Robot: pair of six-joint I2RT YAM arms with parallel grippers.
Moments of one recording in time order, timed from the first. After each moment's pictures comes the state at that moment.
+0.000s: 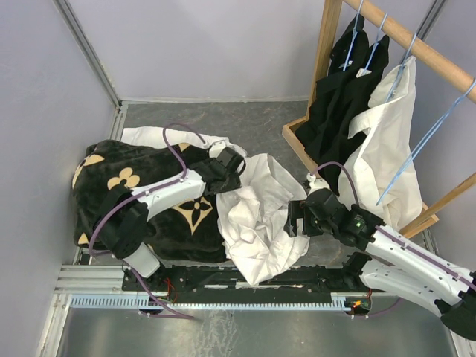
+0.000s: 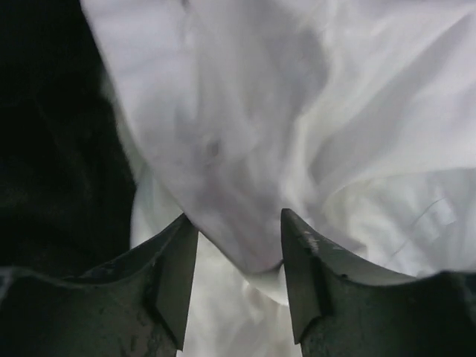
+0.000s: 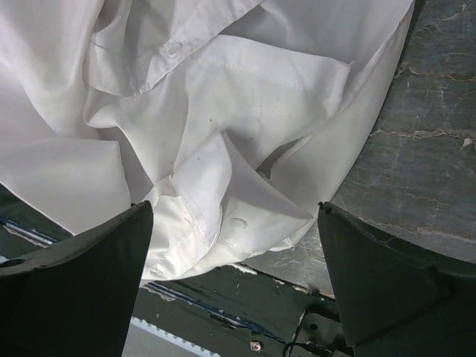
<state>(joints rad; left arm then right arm) -0.74 1.64 1.12 -0.45 -0.37 -0.86 0.83 0.81 0.62 -0.71 0.14 0.67</state>
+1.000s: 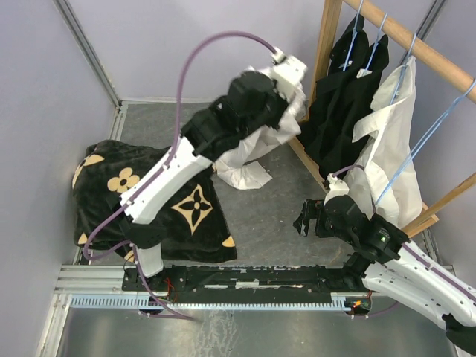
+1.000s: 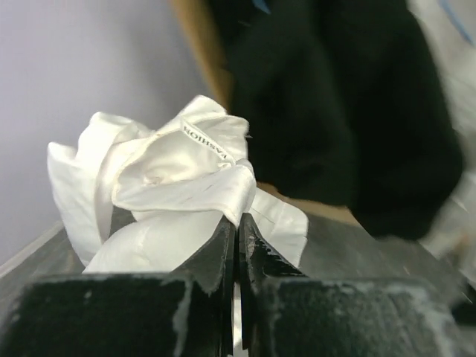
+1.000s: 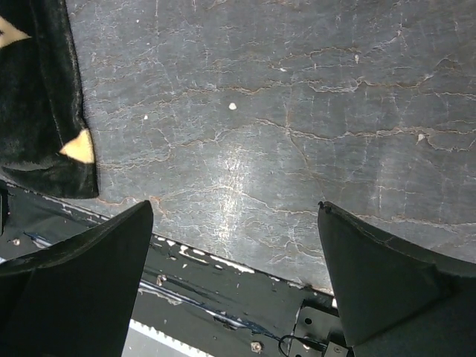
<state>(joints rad) -0.92 1.84 2.36 -0.75 -0.30 0.08 0.83 0.59 0.63 -0.80 0.22 0.71</state>
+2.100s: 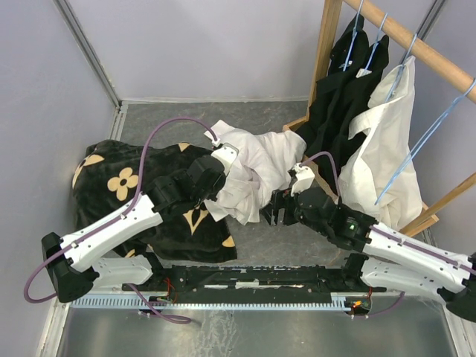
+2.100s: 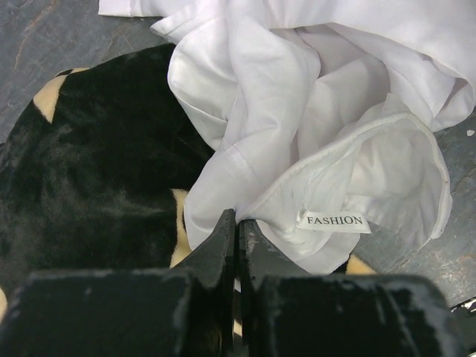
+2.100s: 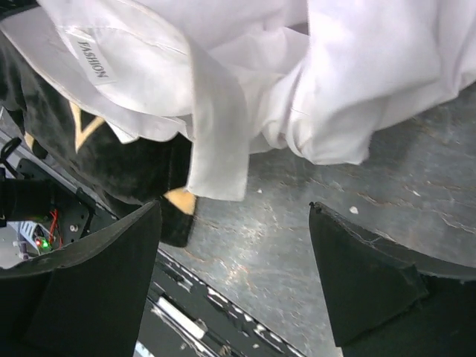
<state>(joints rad) -0.92 1.14 1.11 -0.70 -0.44 -0.09 0.99 0.85 0.68 -0.35 0.23 0.62</state>
